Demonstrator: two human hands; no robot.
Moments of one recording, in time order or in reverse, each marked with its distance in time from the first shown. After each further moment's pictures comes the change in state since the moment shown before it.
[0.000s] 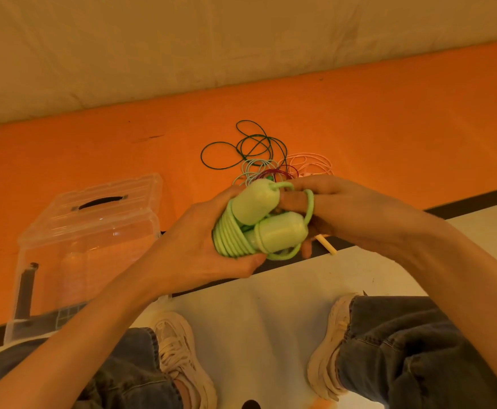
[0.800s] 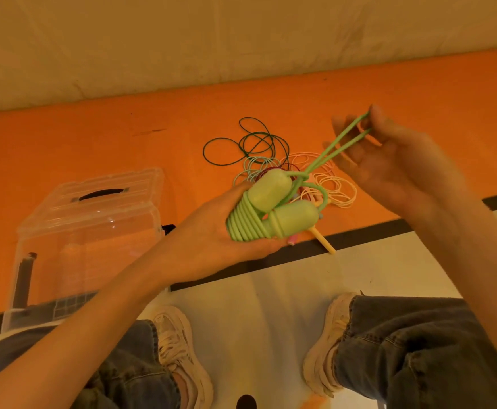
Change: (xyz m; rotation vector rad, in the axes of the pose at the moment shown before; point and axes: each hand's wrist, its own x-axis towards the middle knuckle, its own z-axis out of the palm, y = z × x) left_hand 0.005 -0.001 0.000 -0.039 -0.023 -0.143; right_hand 0.004 -0.008 -0.044 0.934 0.545 -0.197
